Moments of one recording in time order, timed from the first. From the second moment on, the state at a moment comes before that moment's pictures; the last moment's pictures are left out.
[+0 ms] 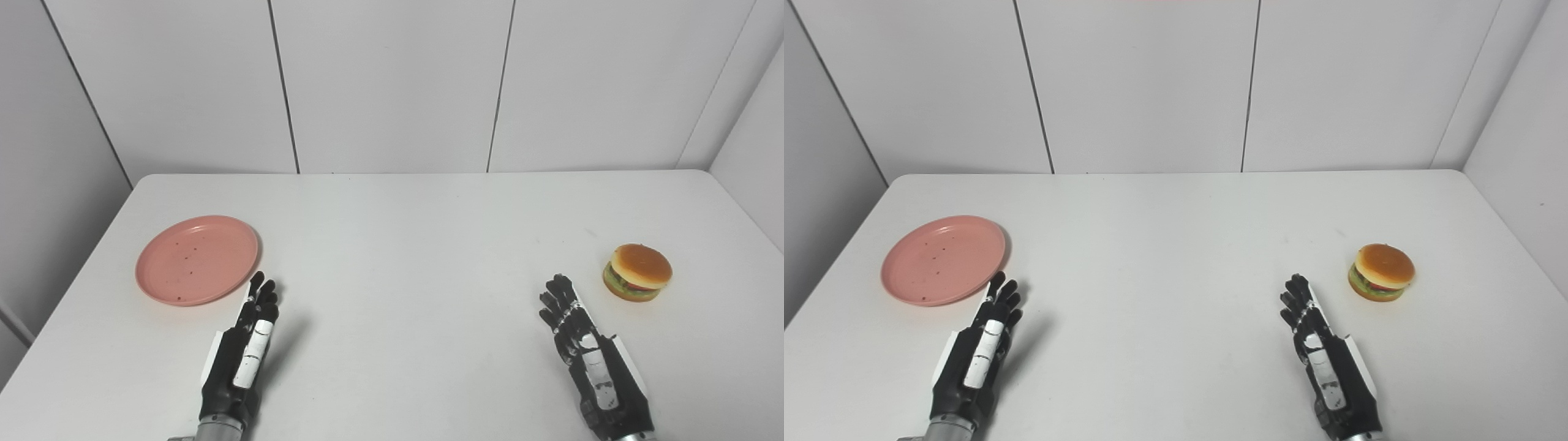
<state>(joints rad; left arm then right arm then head) 0.11 0.03 0.07 -0.17 -0.10 0.02 -0.09 0.04 -0.12 0.00 -0.05 0.22 -0.17 0.25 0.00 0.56</state>
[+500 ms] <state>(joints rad) 0.11 0.03 0.07 -0.17 -0.10 0.03 -0.09 0.04 -0.11 -0.01 -0.05 0.20 -0.17 0.21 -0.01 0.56</state>
